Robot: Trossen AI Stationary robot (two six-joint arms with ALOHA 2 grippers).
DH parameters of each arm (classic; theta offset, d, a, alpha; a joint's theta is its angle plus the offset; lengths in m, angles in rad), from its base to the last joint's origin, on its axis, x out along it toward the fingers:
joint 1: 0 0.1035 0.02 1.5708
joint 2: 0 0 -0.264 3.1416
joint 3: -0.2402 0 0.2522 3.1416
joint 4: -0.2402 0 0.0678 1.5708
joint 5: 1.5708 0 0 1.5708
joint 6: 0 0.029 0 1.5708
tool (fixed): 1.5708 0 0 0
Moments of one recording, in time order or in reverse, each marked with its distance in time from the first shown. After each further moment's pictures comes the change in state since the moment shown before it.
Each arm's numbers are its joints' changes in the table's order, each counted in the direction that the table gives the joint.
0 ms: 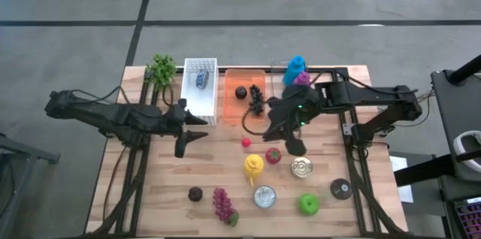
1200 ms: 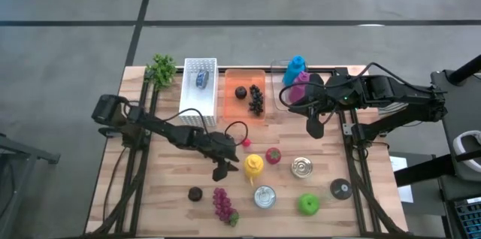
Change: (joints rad) left arm 0.060 -0.805 0.001 0.452 0.442 -0.113; right arm -0.007 0.344 0.177 -0.070 0.446 0.133
